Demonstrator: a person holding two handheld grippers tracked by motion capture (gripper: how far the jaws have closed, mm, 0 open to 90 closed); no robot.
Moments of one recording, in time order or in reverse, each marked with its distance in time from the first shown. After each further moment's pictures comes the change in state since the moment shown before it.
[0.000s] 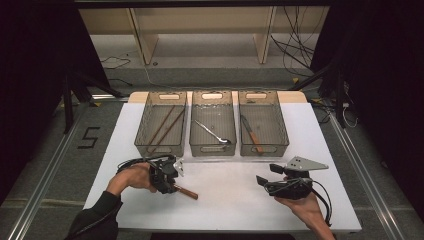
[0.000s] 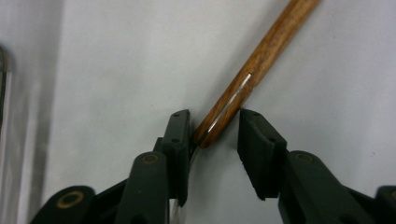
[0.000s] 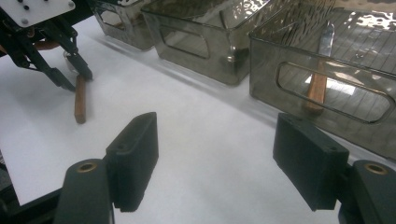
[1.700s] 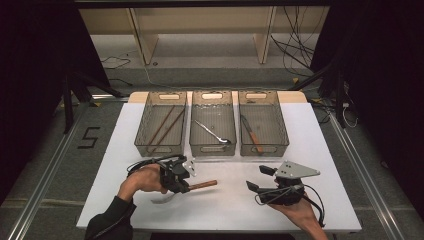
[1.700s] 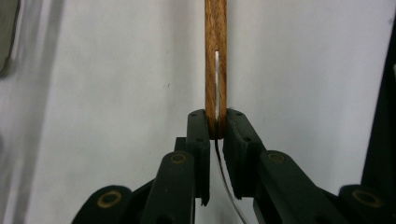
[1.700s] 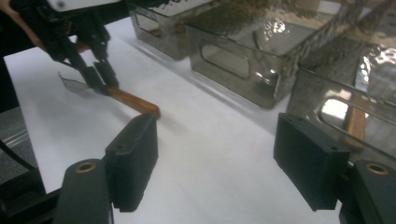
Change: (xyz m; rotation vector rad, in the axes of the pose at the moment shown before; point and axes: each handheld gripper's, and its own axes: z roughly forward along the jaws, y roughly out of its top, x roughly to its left) left arm -0.017 0.036 -0.012 -0.118 -0.059 -0.024; right arm 0.032 0.007 0.003 -0.051 0.062 -0.137
